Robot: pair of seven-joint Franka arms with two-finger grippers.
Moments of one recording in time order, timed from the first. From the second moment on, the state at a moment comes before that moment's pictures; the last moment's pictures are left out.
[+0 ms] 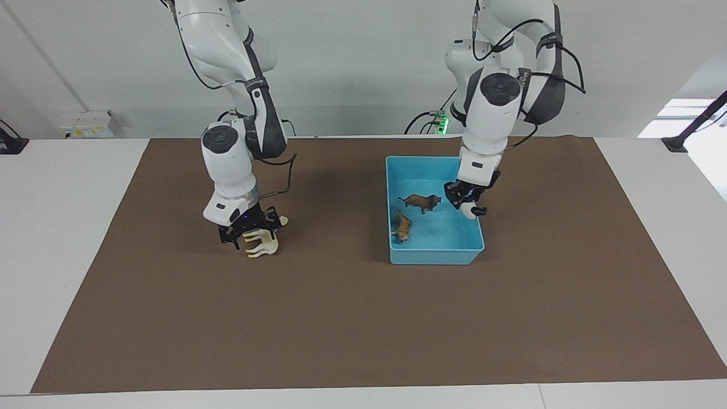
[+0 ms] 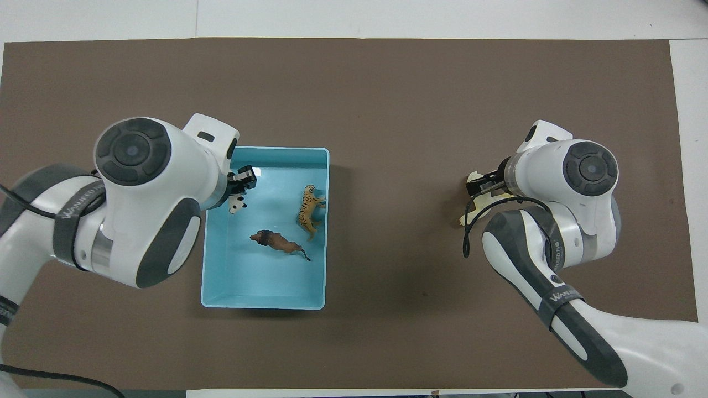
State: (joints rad) left arm -0.41 0.05 -0.03 -2.00 0.08 2.06 -0.79; right arm 0.22 0.21 -0.02 -2.16 -0.05 2.51 -0.08
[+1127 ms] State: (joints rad) left arm -0.16 -0.07 0.01 -1.66 -0.01 1.50 -0.27; right arm 0.25 0.24 -0.02 -2.25 -0.05 2.64 -0.06
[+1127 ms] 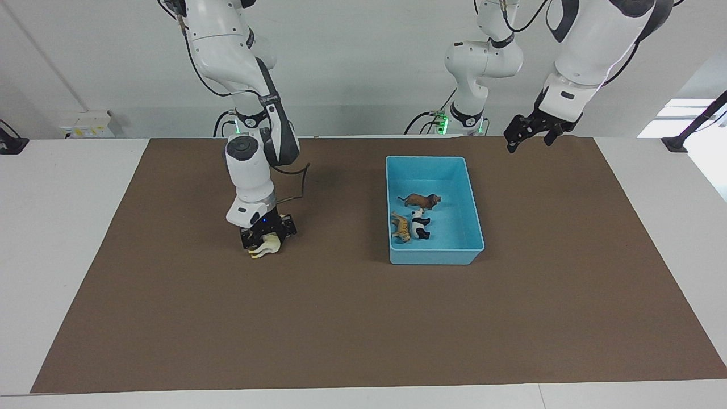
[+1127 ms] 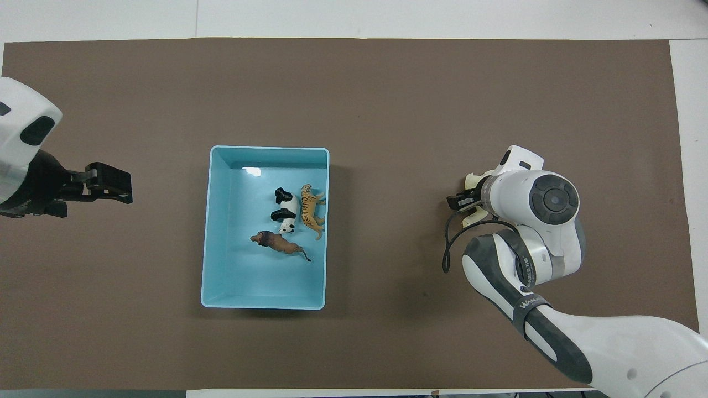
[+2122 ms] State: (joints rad) left arm 0.00 0.00 -0.11 -1.63 -0.02 1.49 -0.12; right arm 0.71 0.50 -0.01 -1.33 -0.01 1.93 0.60
